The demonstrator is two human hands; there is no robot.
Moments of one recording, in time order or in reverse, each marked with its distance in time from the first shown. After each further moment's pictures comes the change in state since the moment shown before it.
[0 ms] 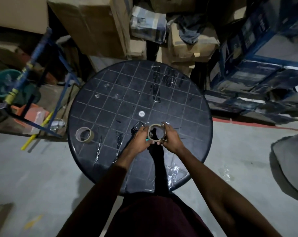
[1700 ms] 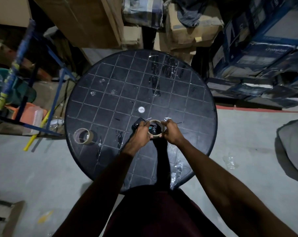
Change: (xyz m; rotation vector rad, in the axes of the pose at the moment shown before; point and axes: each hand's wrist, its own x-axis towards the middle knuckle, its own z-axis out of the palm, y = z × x) left_hand 0.046 -0.023 0.012 0.146 -0.105 -0.043; right_hand 0.032 -0.008 -0.005 0.053 -0.037 0.053
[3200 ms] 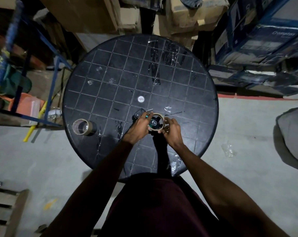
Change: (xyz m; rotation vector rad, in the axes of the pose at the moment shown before) left_hand -0.006 -0.011 -0.002 0.103 -0.015 0.224; right_hand -0.032 0.020 0.047 0.179 0.177 0.160
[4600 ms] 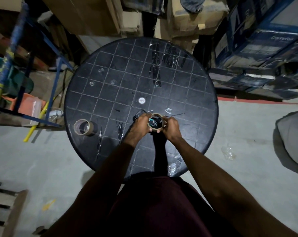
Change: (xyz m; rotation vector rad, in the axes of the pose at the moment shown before) left_hand 0.008 0.012 -0.006 -0.158 0.043 -0.217; right_hand 0.024 -0.008 -0.001 -0.019 -0.052 0.027
